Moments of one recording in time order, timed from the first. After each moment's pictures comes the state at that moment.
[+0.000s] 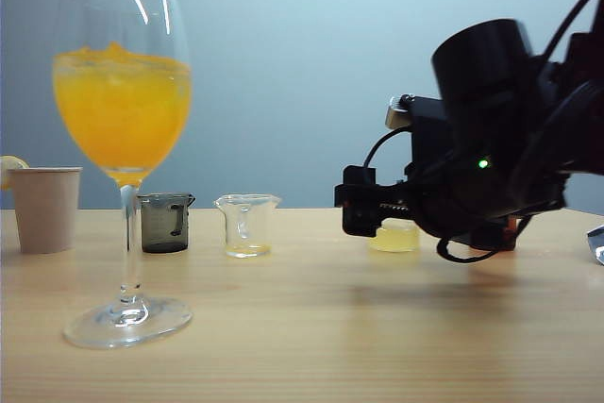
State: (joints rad) left arm -0.30 0.78 0.86 -0.21 0.35 -0.08; right arm 0.59 1.89 0.60 1.00 0.33 0.24
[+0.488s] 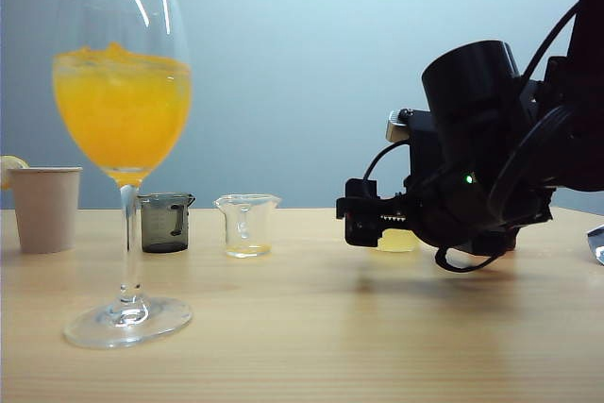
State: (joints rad) left arm -0.30 0.78 0.86 -0.21 0.35 -0.08; right arm 0.58 1.95 0.64 1.01 0.36 0.24
